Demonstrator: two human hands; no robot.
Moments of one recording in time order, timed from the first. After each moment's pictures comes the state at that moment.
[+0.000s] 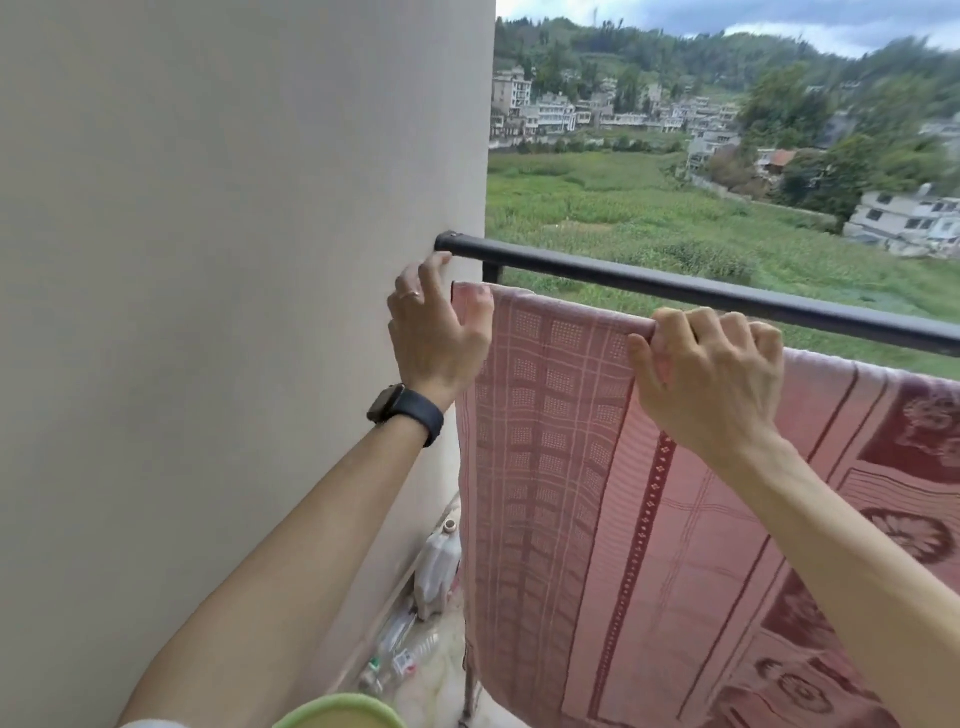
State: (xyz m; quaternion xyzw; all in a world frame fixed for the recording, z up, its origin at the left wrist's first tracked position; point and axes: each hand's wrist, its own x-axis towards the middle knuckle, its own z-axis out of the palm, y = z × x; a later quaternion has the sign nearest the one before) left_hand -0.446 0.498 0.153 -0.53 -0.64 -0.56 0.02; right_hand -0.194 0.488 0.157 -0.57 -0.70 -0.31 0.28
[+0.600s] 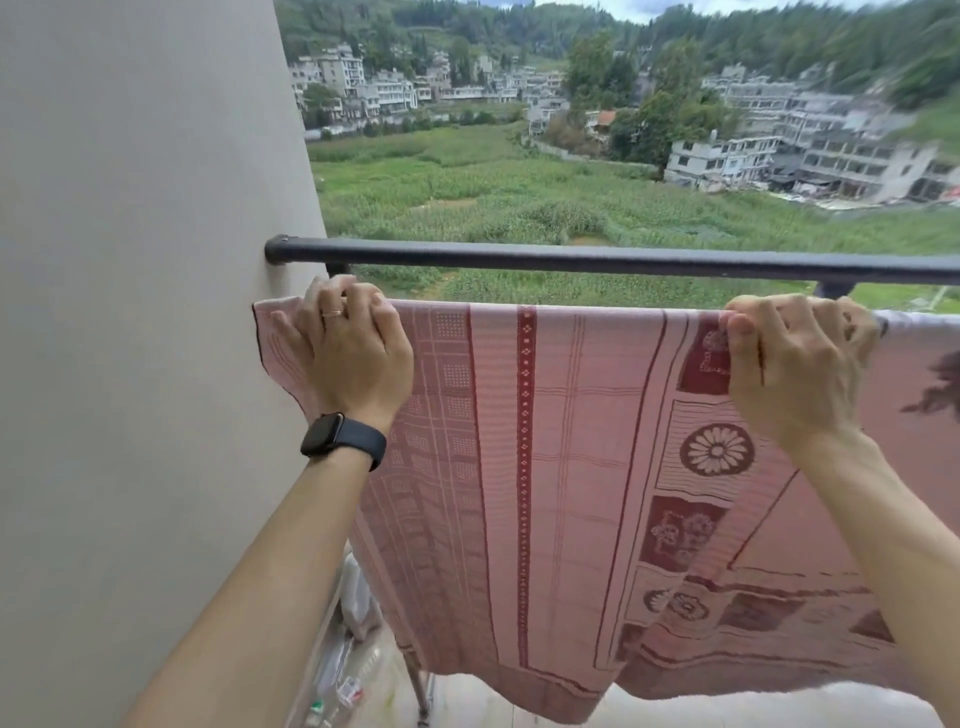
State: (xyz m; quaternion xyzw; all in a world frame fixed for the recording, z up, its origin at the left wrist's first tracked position) left_hand -0.360 0.515 0.142 -0.60 -0.64 -0.47 0.11; right_hand 0.005 0.430 0.147 -0.68 -0.59 -0.29 0.33
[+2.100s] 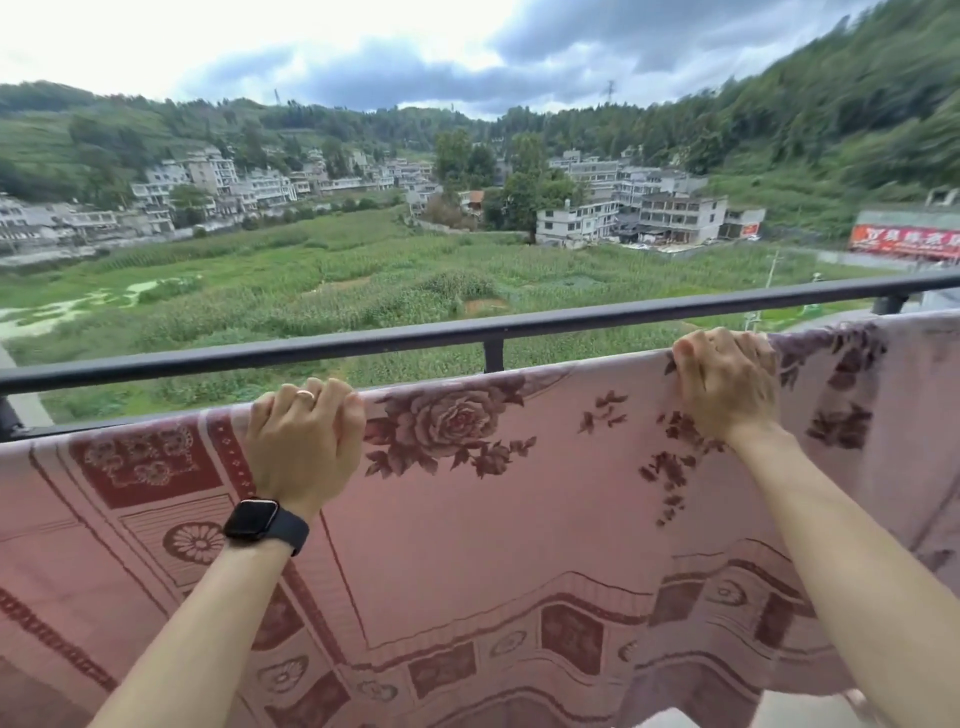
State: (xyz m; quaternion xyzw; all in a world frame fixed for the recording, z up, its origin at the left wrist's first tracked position) left_hand 0.112 0.417 0.157 -0.74 -0.51 -0.37 0.23; right_hand 0.540 0.307 0.159 -0.77 -0.49 -0.25 0.32
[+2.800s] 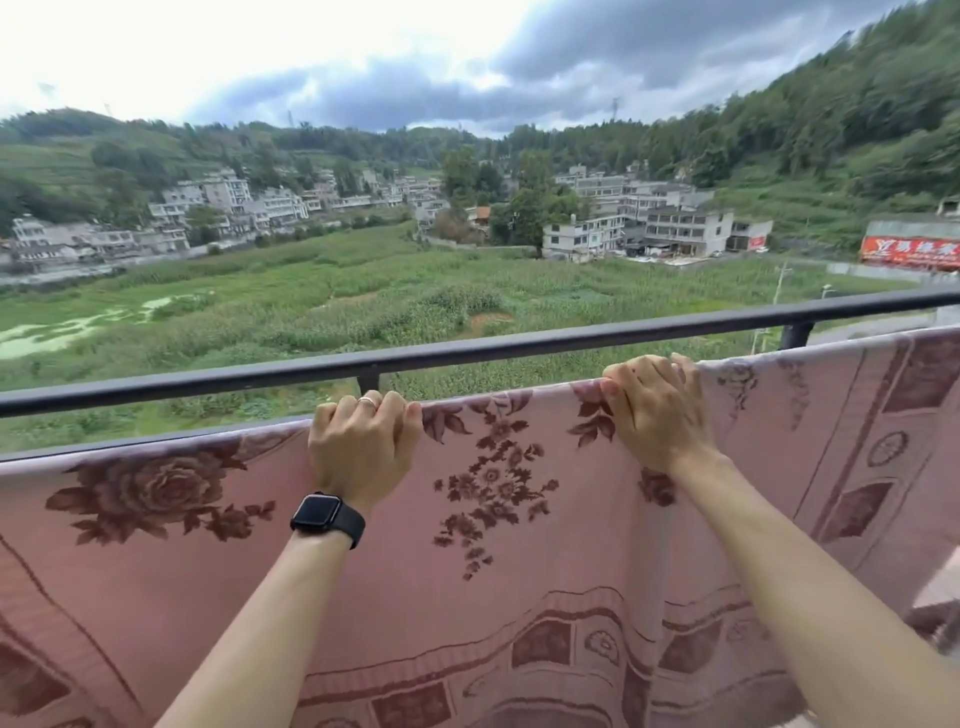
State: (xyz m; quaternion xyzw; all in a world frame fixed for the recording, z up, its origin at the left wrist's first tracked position) left_hand 0.448 0.361 0.159 -0.74 -0.47 -0.38 0.31; right_hand 0.776 0.263 0.156 -0.70 -0.57 -0.30 0.31
